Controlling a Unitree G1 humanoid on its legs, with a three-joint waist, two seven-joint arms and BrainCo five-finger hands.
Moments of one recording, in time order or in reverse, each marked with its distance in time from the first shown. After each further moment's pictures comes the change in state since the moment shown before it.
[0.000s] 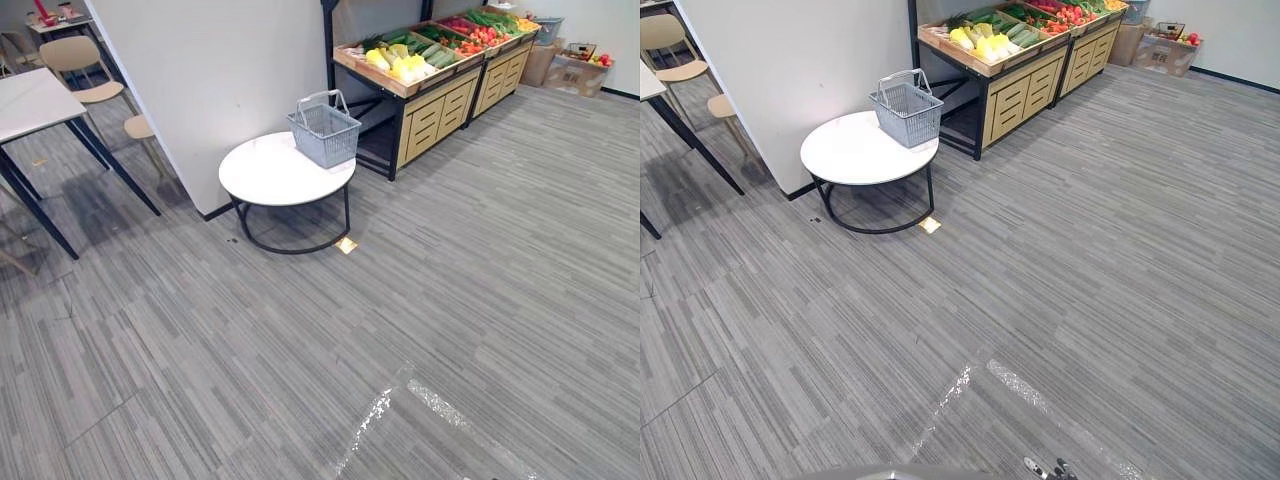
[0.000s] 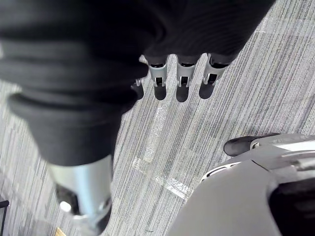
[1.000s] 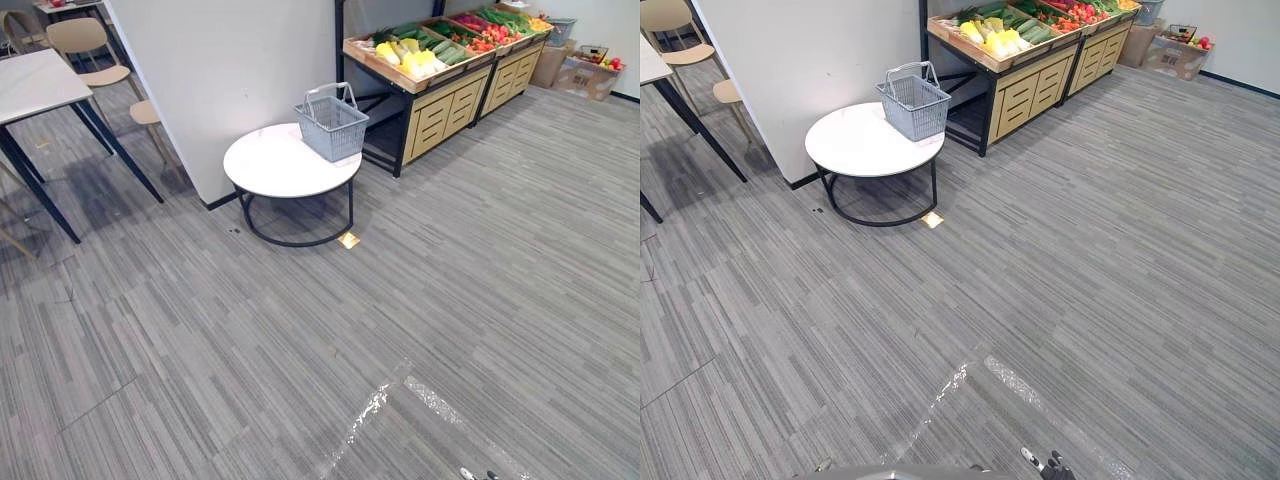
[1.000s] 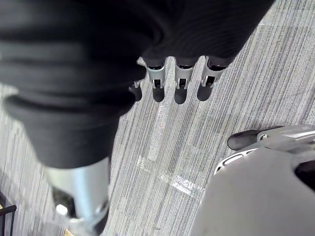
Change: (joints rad) left arm 0.001 -0.010 0.032 0.003 -0.065 -0.038 0.054; right arm -0.011 0.021 -0.028 0.002 0.049 -0.002 0.038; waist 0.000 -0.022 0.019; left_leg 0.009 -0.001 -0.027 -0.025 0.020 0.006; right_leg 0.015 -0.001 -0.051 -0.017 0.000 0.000
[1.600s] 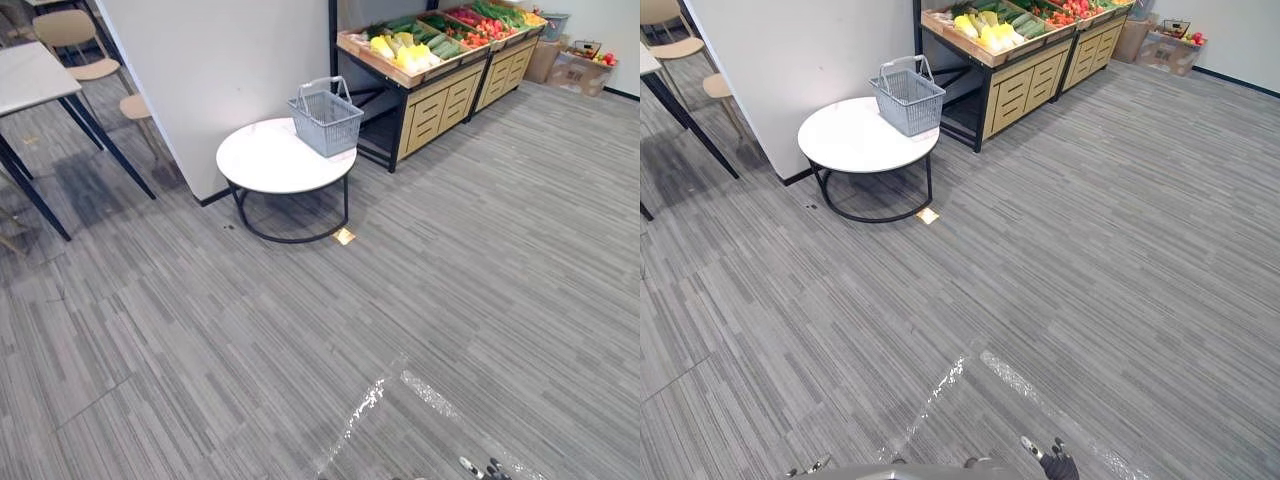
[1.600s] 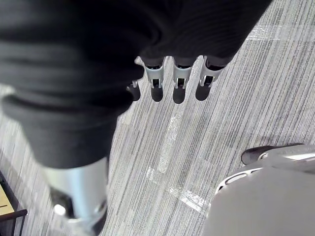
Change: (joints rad) left arm -0.021 0.002 0.040 -0.027 -0.012 0.003 0.031; right arm -0.035 0.015 0.033 -0.013 -0.020 -0.070 -0.103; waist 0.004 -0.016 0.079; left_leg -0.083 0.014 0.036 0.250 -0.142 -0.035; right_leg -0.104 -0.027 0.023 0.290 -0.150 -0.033
